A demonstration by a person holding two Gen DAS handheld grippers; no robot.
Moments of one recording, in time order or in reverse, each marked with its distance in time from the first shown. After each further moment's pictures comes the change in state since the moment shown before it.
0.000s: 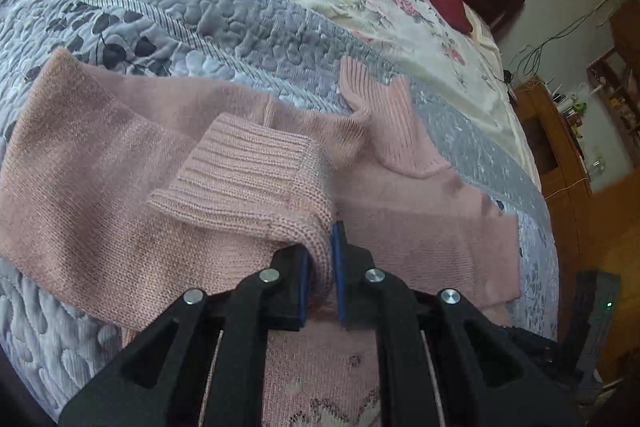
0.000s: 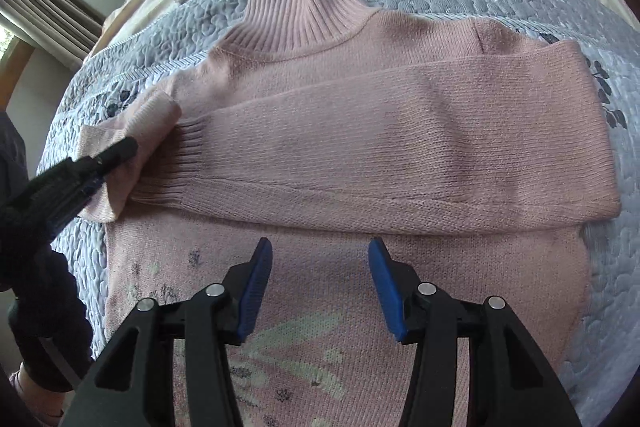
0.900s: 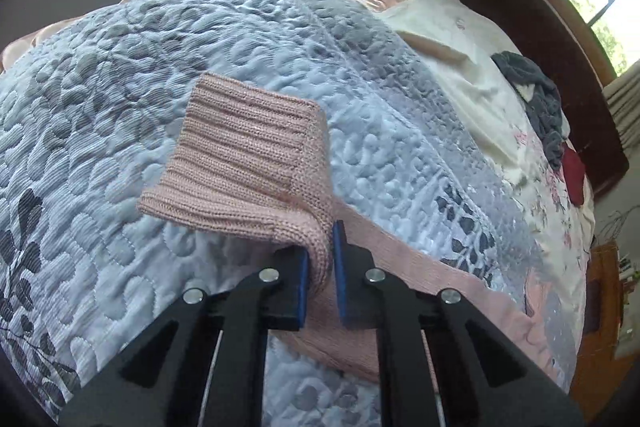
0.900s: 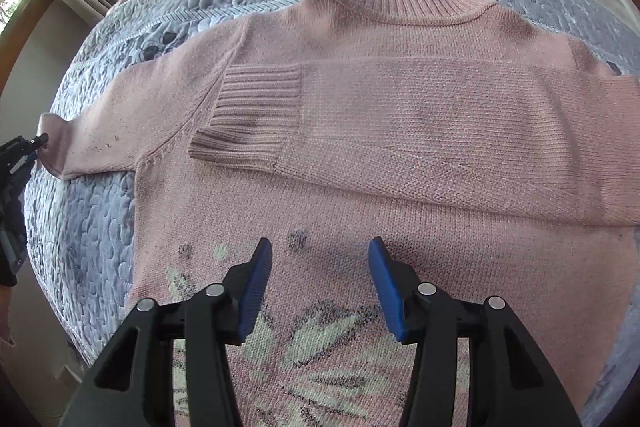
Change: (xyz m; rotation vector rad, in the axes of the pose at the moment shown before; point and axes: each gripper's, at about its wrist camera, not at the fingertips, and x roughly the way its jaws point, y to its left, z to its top) left arm -0.210 0.295 0.078 -0.388 -0.300 0.286; right arm 0.027 0.089 -0.016 -0.105 0.061 0.003
